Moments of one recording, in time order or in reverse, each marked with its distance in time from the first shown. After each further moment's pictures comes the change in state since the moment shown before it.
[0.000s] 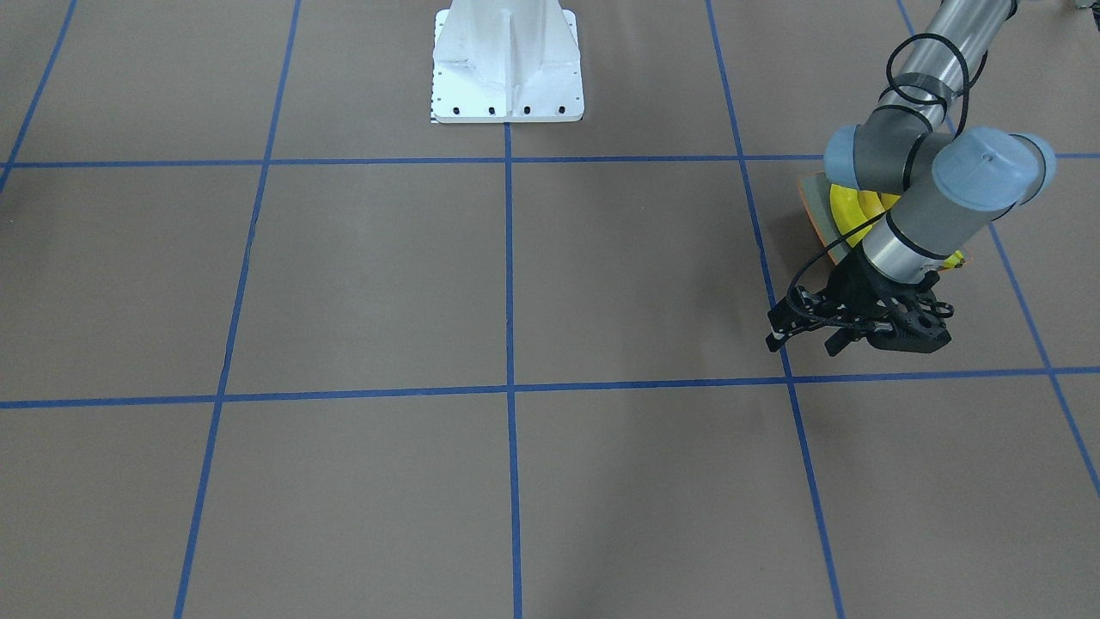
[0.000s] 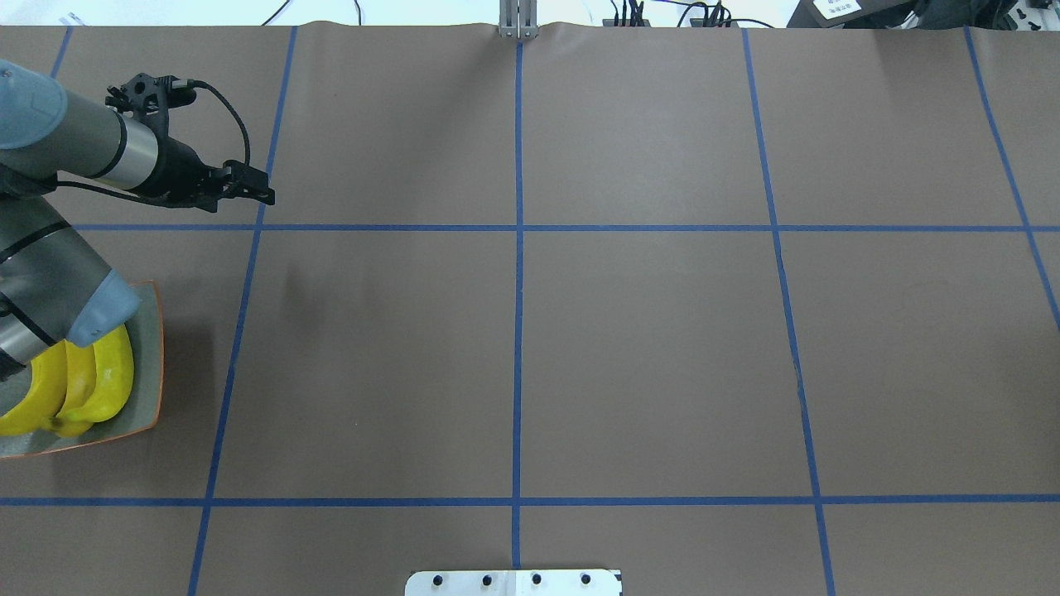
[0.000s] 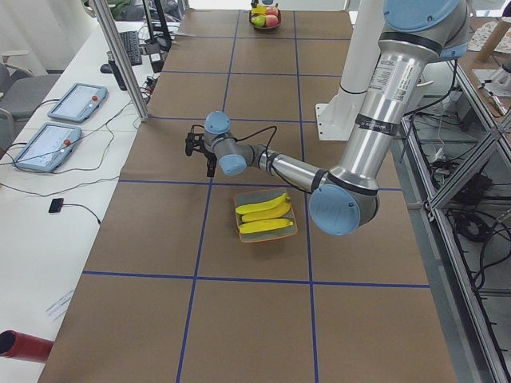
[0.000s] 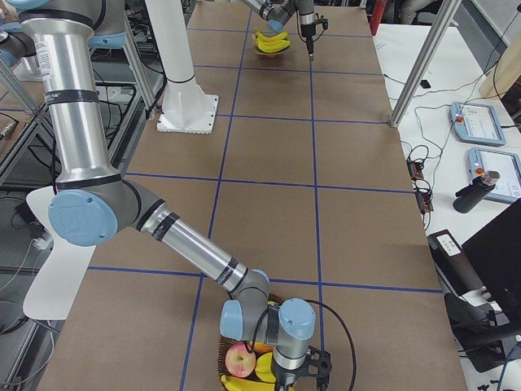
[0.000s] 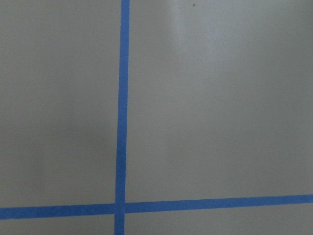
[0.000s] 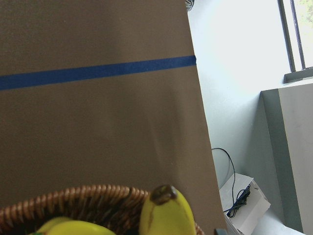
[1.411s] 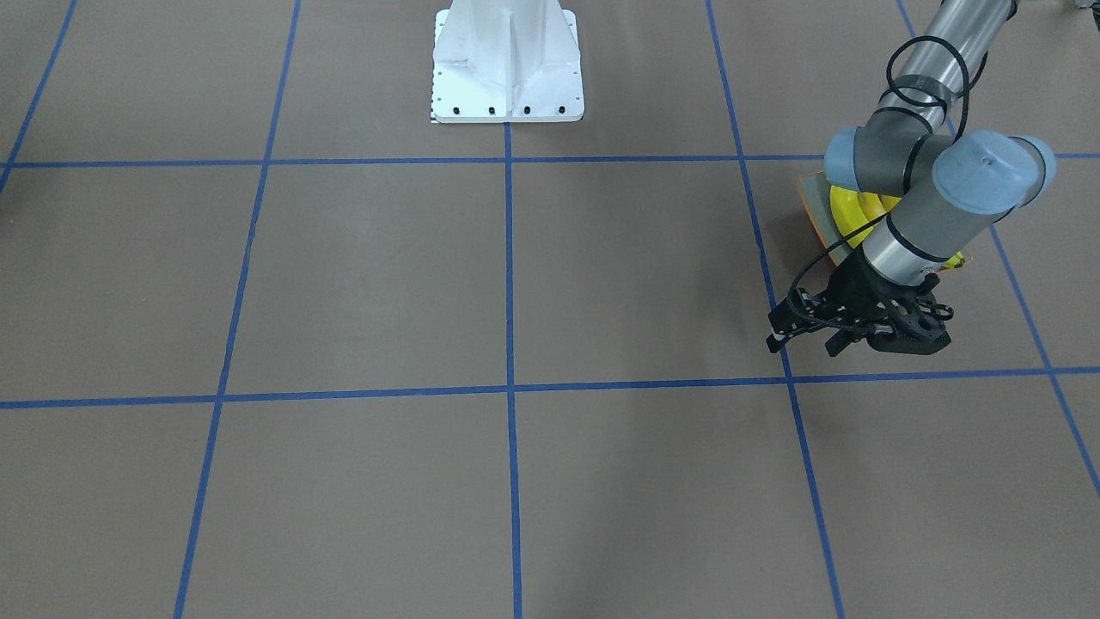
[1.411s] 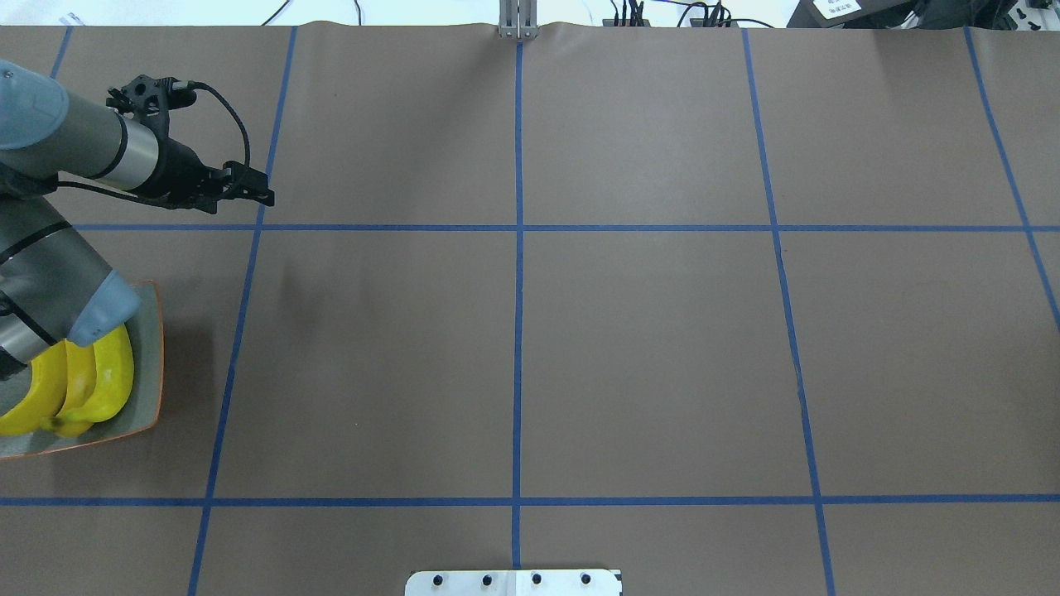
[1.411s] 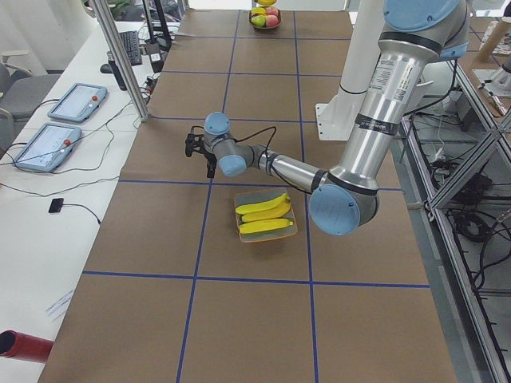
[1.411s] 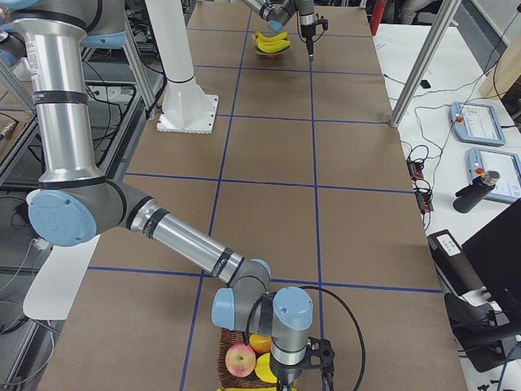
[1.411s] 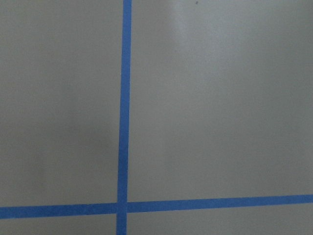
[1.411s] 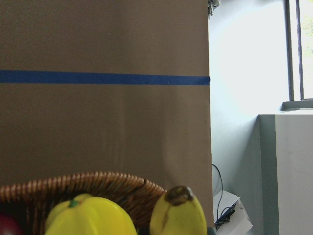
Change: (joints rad) left arm 0.000 -0.002 0.010 -0.002 -0.004 -0.001; right arm 0.097 -0.061 0.232 -0.138 -0.041 -0.258
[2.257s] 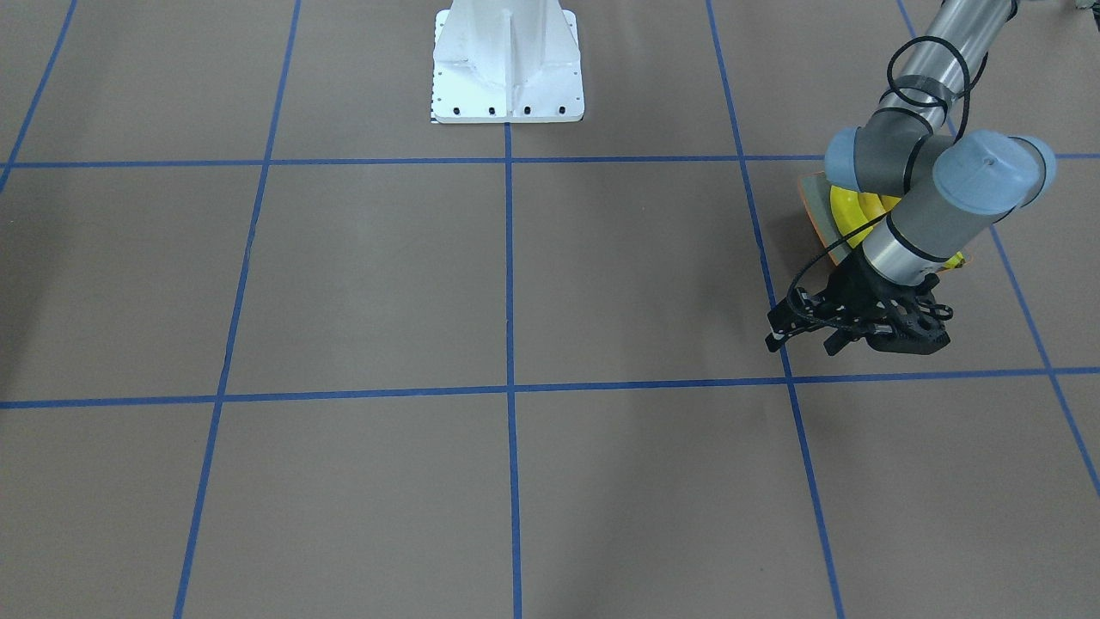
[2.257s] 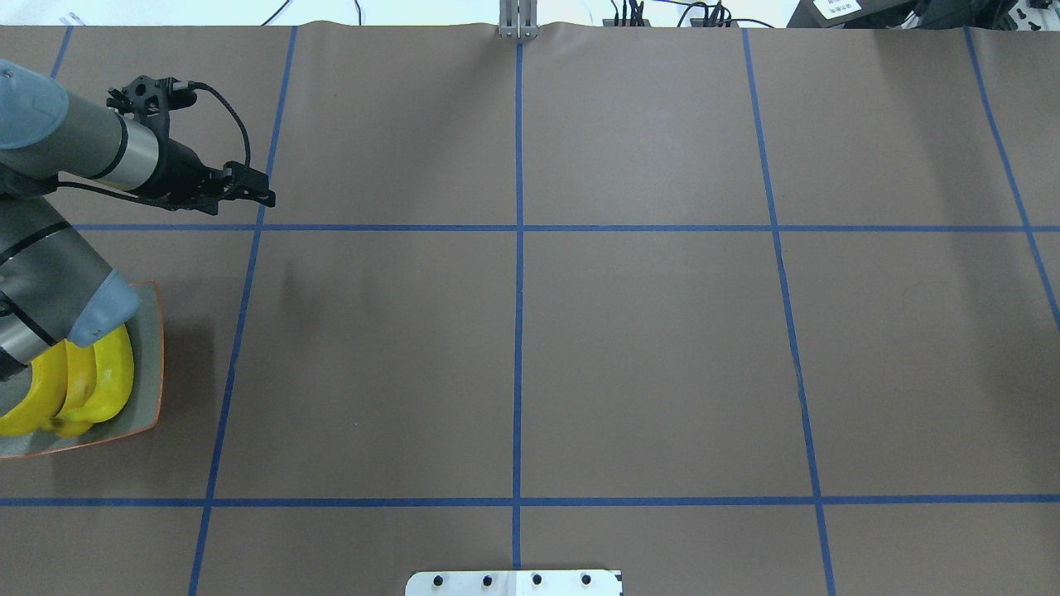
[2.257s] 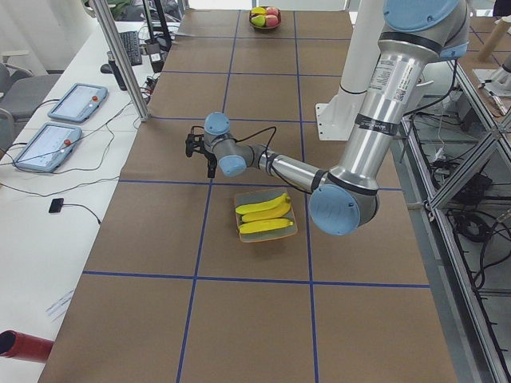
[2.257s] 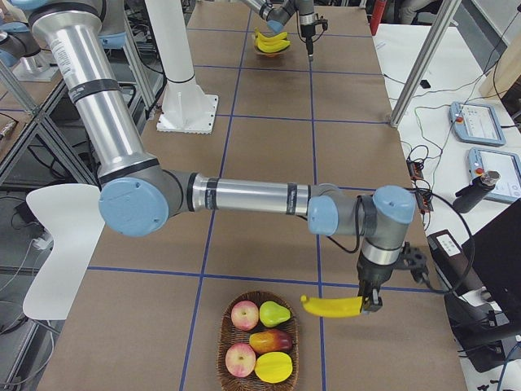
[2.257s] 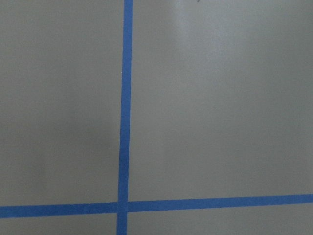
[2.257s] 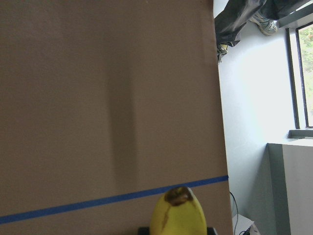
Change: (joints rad) left arm 0.000 -0.001 -0.005 0.001 -0.009 -0.008; right arm -0.148 0.335 0.117 -0.371 0.137 0.224
